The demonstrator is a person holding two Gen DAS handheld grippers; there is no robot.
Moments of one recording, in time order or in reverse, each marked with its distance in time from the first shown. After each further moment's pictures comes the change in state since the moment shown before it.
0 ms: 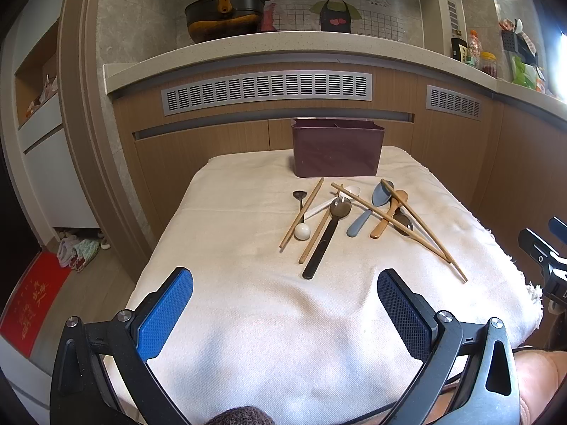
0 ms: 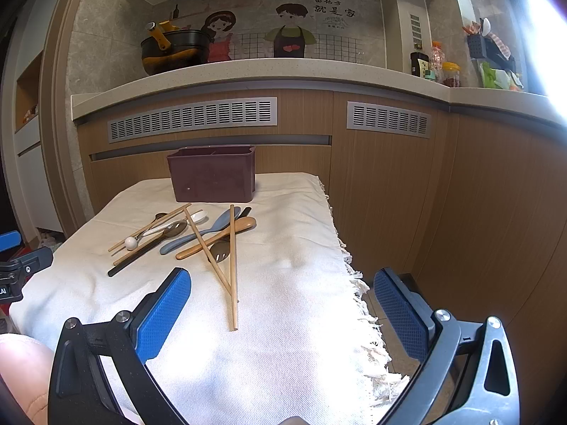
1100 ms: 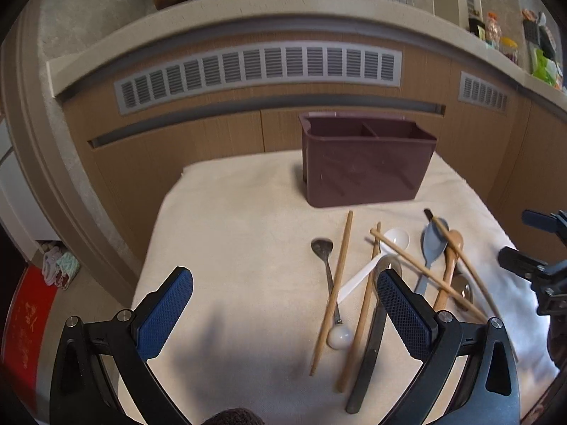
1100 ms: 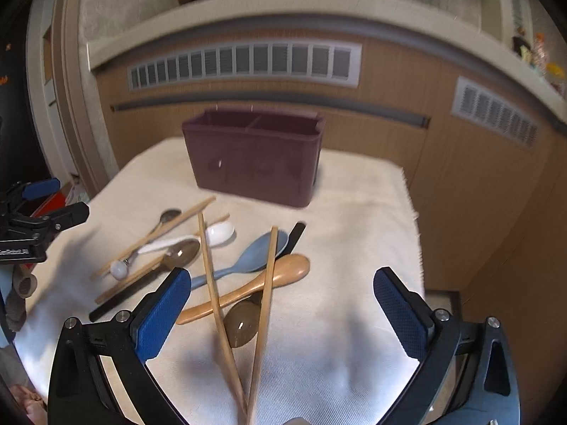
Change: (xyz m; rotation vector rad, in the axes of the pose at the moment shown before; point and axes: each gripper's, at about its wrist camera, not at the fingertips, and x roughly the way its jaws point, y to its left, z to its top) left arm 0.162 0.034 0.104 0.051 0.143 -0.054; right arm 0.193 0.044 0.072 -0.152 0.321 0.236
